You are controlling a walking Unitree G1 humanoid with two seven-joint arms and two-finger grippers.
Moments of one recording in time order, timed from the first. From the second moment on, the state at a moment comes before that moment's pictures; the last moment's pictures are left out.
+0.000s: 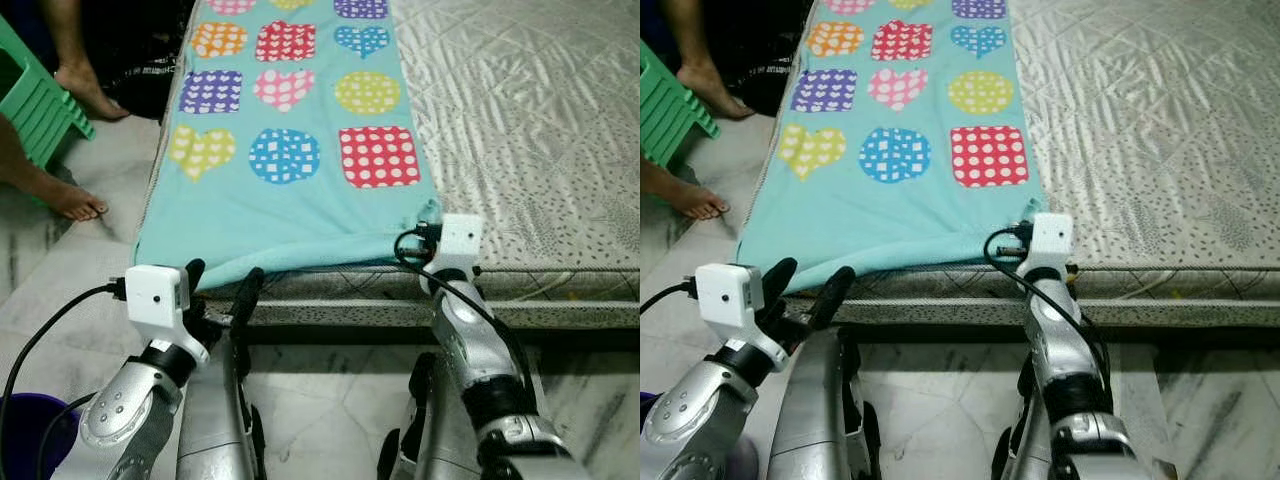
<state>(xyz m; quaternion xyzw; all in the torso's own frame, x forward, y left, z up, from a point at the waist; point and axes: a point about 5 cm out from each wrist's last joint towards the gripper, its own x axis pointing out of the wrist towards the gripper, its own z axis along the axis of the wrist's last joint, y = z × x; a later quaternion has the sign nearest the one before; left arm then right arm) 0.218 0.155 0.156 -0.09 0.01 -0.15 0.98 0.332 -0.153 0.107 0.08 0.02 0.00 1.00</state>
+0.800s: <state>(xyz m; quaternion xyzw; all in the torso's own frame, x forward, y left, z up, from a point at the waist) 0.221 0.155 0.154 -0.09 0.02 -0.17 0.98 0.295 -0.160 0.116 0.07 0.09 -0.01 0.99</state>
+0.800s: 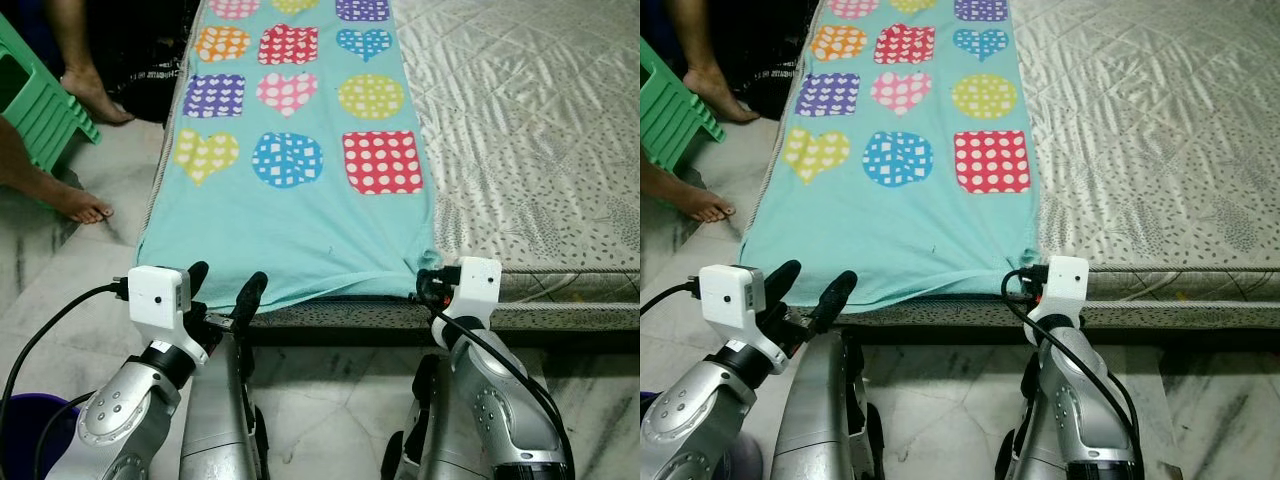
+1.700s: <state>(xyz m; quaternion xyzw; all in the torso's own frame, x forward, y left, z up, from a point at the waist) 0.229 0.164 0.153 -0.09 0.01 -0.12 0.99 0.286 -0.159 0.146 0.06 0.01 0.12 0.99</state>
